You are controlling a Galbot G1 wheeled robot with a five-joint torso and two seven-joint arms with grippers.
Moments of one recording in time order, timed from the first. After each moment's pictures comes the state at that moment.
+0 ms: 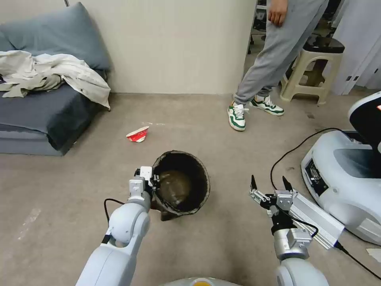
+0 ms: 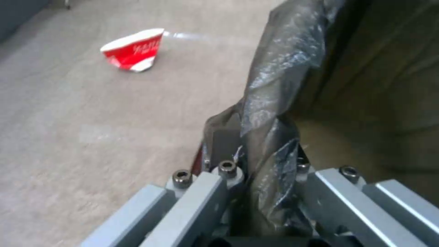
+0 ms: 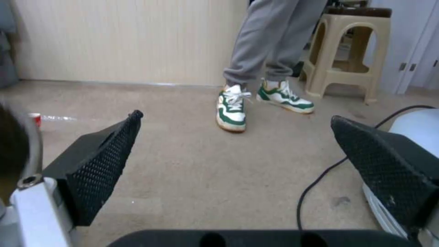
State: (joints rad) left arm 1.31 -1.36 -0.36 -2.01 -0.32 0.54 -0.25; right arm -1.67 1.56 0.56 2.08 -0.02 0.08 0.04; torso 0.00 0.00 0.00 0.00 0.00
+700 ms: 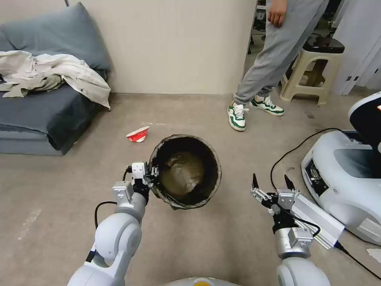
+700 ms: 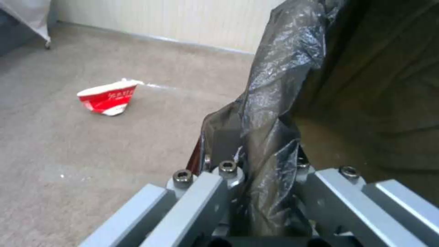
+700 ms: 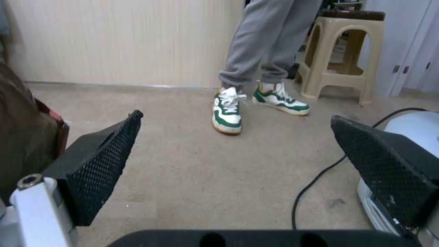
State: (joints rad) left arm 1.42 -1.35 -0.37 -2.20 -0.42 0.42 -0.23; right arm -1.67 1.56 0.56 2.08 -0.02 0.07 0.05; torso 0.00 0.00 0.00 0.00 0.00
